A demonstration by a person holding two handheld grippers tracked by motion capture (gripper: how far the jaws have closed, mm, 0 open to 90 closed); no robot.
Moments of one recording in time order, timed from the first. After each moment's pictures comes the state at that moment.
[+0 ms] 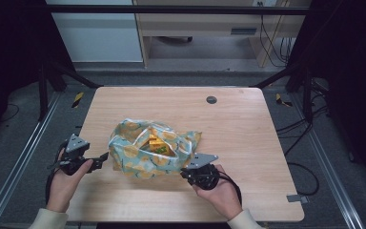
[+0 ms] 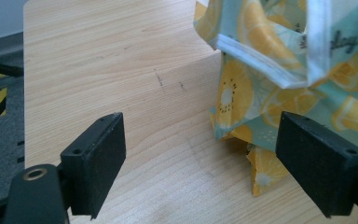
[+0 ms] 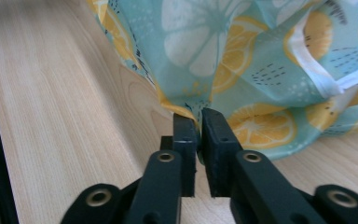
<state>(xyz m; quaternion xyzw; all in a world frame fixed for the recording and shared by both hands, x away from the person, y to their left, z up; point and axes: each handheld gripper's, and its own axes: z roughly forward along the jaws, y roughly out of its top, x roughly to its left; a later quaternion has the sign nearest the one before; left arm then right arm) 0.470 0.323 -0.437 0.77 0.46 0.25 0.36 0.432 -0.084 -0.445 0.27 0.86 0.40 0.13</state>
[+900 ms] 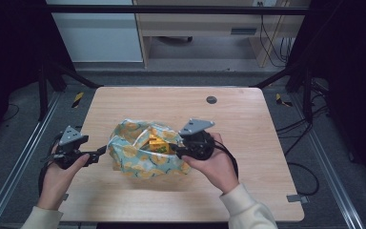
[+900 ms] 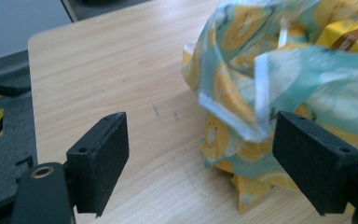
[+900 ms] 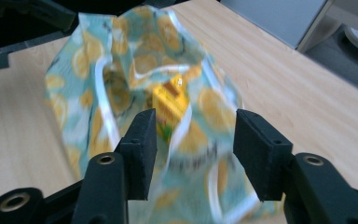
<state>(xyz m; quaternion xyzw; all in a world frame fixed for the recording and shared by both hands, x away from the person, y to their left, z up) 0.470 0.322 -0.397 0.77 0.44 0.26 0.39 0.472 -0.061 -0.353 0.27 0.84 0.43 0.19</state>
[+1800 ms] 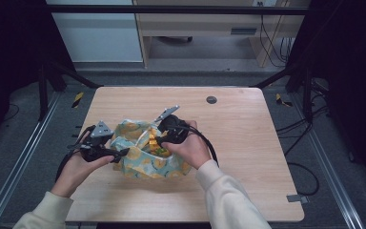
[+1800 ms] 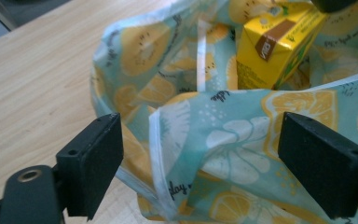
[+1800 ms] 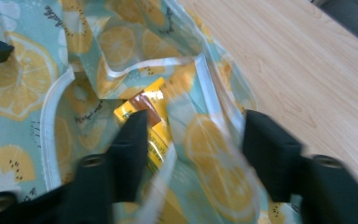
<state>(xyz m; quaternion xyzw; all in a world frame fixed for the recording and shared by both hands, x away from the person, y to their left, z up) 0.494 0.260 -0.395 0.85 0.35 0.20 0.35 0.539 0.001 -0.380 0.29 0.88 0.33 0.16</state>
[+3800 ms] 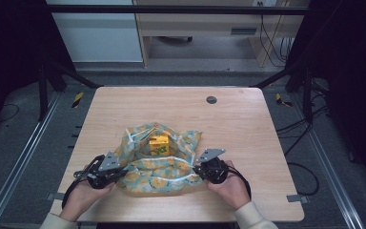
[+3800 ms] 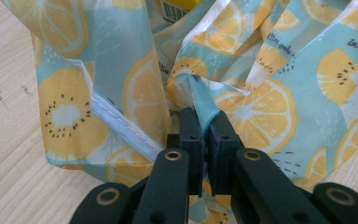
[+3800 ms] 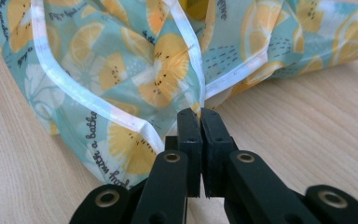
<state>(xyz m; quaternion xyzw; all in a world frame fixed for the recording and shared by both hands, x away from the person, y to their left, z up) 0.444 0.254 -0.461 0.89 0.29 0.17 0.31 0.458 -0.114 -0.465 0.30 0.88 0.35 0.13</state>
